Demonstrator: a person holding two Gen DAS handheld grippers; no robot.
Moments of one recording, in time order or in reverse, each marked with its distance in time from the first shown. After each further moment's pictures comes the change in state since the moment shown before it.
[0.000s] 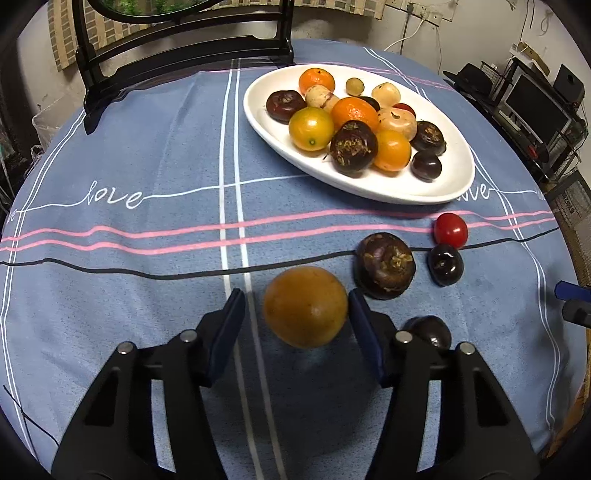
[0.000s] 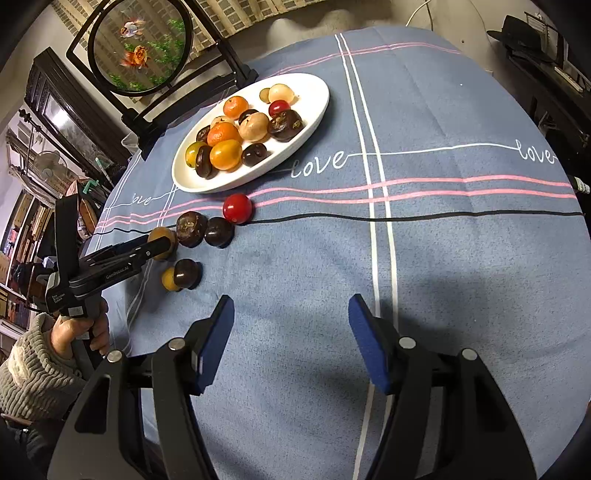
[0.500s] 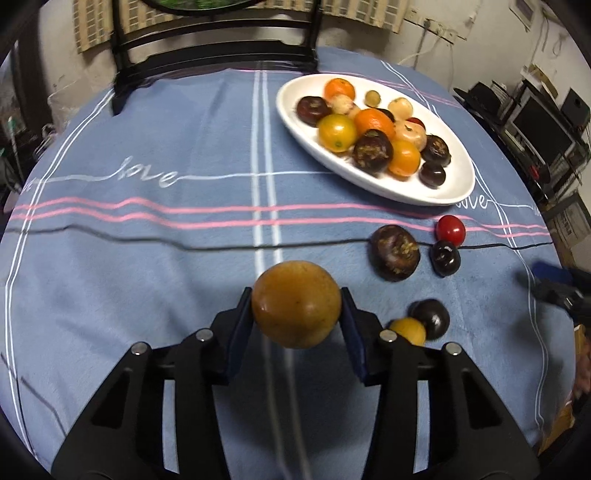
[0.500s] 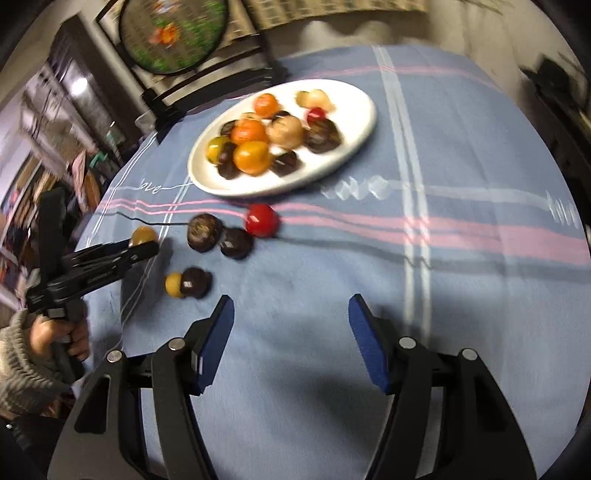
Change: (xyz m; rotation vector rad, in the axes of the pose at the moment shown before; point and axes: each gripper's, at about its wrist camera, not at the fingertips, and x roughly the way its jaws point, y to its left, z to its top) left arm -0.030 0.023 -0.020 -0.094 -0.021 -0.003; right arm 0.024 0.033 0.024 -0.180 -0.011 -0.013
